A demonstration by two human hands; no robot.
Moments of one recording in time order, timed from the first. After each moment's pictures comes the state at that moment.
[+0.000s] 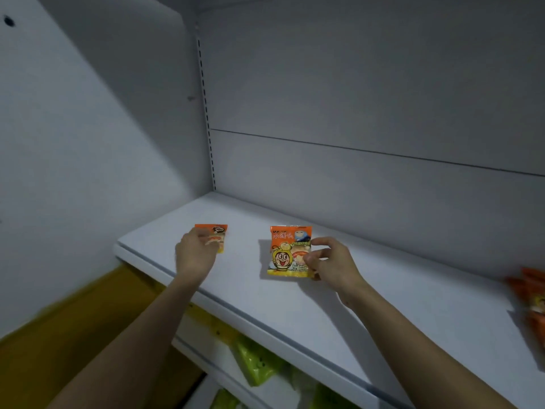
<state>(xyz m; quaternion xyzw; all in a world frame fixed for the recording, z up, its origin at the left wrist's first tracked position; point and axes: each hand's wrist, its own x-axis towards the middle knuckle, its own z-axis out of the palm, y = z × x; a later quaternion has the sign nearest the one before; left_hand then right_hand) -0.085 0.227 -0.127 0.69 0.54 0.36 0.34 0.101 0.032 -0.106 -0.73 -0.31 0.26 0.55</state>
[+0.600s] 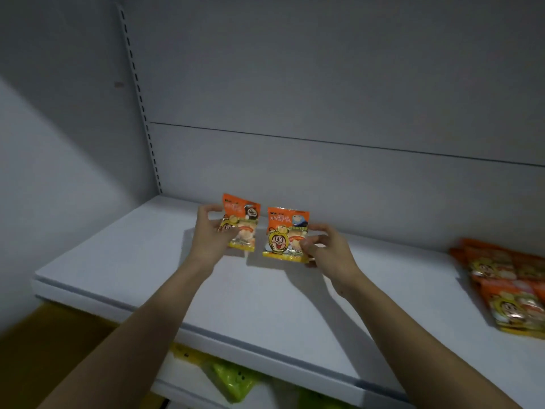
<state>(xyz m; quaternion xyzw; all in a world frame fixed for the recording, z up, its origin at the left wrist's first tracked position) -0.010 0.219 -0.100 0.64 0.29 0.35 0.62 0.121 0.034 -0.103 -0.72 -0.23 0.19 0.62</state>
